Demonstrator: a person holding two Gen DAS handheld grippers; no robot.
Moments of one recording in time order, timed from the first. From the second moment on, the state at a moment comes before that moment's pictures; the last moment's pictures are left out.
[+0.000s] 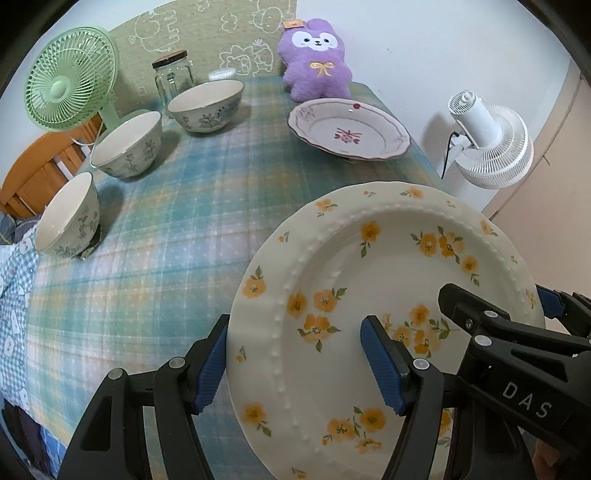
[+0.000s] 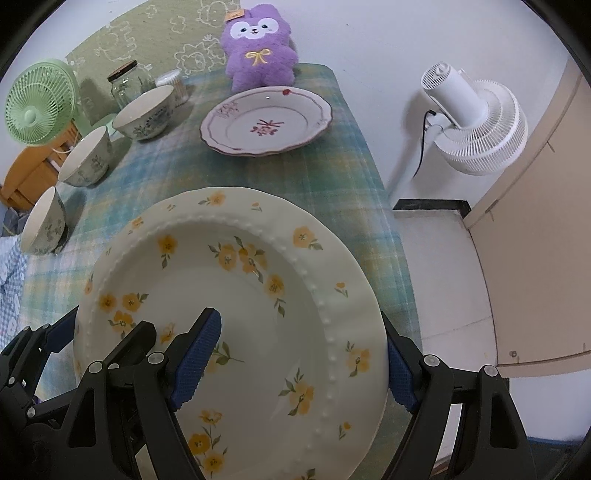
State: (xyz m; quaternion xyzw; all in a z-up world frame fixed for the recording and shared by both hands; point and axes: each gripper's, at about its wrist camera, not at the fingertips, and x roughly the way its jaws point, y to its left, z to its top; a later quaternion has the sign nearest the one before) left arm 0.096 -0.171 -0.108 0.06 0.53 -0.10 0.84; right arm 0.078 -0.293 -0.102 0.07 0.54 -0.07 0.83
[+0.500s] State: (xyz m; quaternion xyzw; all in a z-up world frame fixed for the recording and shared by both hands) left arm 0.076 -0.186 -0.134 0.06 0.54 -0.09 0.84; right arm 0.062 -0.309 -0.132 0.07 0.57 -0.06 0.82
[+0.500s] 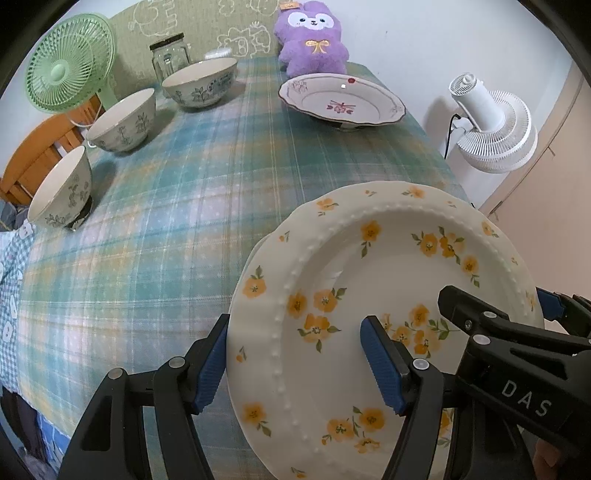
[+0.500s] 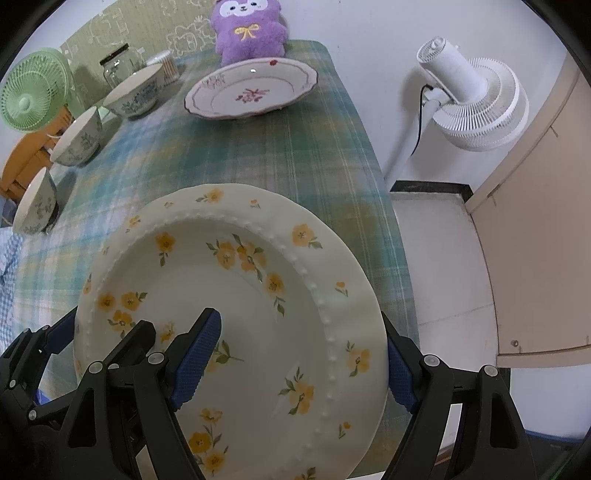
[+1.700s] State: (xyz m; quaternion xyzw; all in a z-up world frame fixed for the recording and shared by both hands) left arm 0.077 -0.206 -0.146 0.09 0.54 -0.07 0.84; right arm 0.067 -0.325 -0.154 0.10 0.57 -0.07 0.81
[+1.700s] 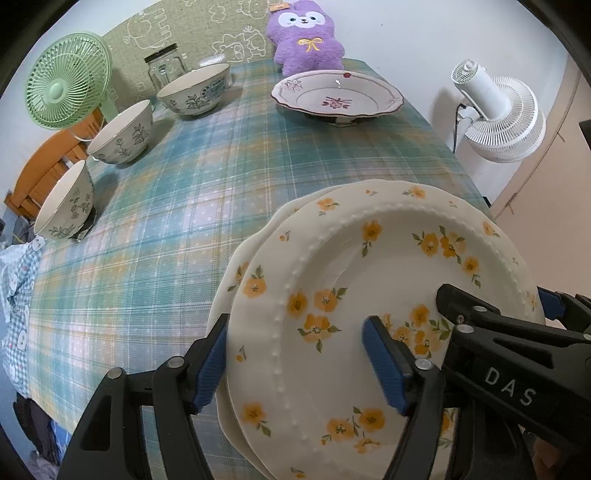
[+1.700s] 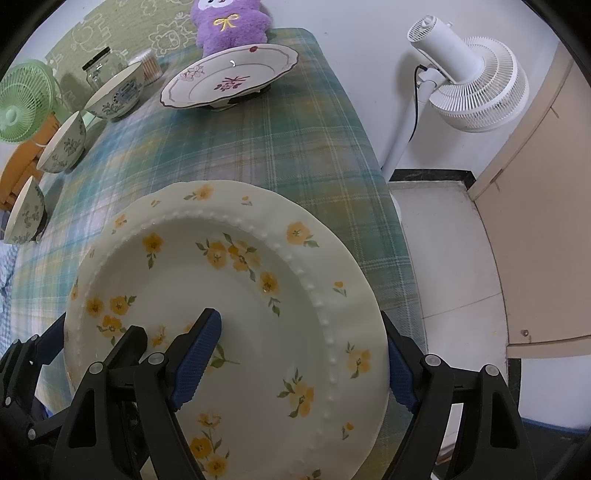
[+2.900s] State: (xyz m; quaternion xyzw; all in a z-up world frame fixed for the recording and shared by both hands) left arm 0.083 -0.203 -0.138 0.08 0.54 -0.09 0.84; right arm 0.084 -0.312 -0.152 0.08 0.57 -0.05 0.81
